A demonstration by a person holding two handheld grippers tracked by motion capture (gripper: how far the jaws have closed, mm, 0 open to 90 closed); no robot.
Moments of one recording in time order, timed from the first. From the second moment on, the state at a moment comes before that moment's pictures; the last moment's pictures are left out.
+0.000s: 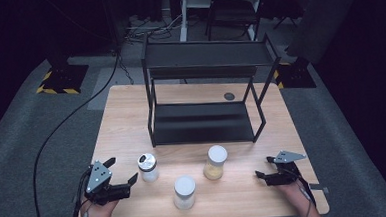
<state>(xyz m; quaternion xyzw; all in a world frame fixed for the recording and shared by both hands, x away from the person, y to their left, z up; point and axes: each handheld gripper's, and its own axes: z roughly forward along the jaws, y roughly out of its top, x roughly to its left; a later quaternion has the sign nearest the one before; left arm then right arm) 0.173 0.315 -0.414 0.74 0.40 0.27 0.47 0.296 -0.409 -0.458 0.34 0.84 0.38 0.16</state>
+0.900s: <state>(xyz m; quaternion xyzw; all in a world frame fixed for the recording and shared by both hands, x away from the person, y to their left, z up) 0.207 0.285 -0.418 0.74 0.37 0.24 0.51 0.295 -0.408 -0.458 0.35 0.84 0.38 0.16</state>
